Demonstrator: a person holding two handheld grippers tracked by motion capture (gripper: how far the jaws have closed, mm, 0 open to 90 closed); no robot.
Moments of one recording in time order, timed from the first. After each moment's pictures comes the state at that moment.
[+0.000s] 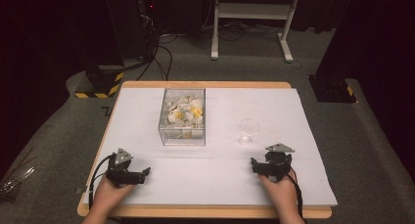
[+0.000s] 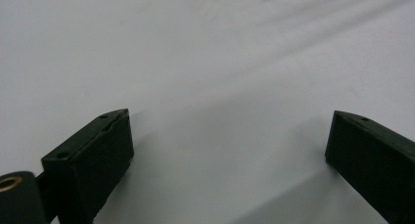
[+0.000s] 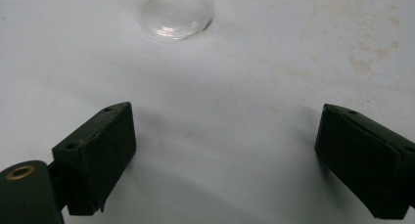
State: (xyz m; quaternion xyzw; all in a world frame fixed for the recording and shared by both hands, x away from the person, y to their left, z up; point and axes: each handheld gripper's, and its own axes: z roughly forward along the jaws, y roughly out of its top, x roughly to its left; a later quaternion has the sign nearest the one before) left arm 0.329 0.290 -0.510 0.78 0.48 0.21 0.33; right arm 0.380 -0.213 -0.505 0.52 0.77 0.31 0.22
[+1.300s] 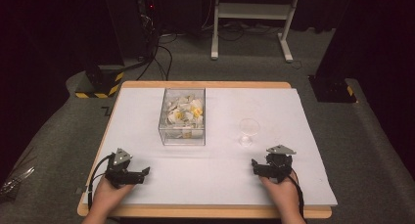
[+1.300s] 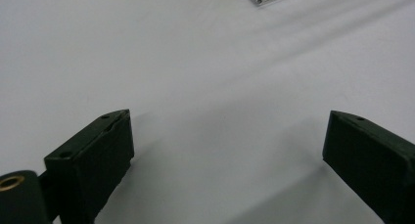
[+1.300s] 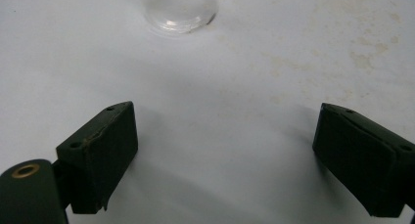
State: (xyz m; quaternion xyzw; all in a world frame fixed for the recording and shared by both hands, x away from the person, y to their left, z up) left arm 0.327 0.291 -0.506 0.78 0.48 0.21 0.34; right arm 0.374 -0.216 -0.505 0.52 0.77 0.31 0.22
